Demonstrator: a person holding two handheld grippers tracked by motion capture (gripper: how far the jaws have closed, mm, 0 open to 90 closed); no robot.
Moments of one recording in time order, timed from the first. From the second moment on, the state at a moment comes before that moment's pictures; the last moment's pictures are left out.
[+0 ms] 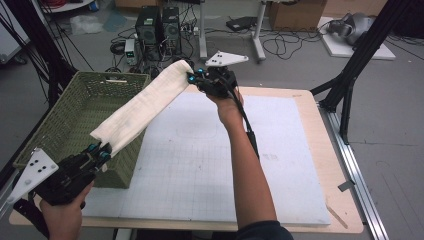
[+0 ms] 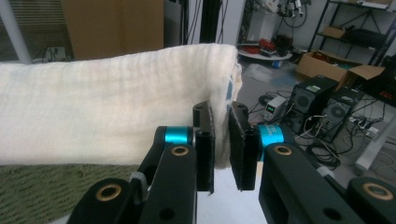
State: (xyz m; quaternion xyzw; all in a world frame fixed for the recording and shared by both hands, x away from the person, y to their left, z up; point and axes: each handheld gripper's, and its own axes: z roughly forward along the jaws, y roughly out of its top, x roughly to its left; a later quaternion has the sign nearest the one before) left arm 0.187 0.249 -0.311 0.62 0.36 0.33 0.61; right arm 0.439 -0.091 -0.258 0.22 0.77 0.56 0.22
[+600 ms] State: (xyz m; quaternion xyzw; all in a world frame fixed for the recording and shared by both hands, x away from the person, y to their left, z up) left arm 0.180 0.283 -0.314 0.60 0.40 0.36 0.60; right arm 0.463 -0.019 -0.250 0.20 0.78 0.56 0.20
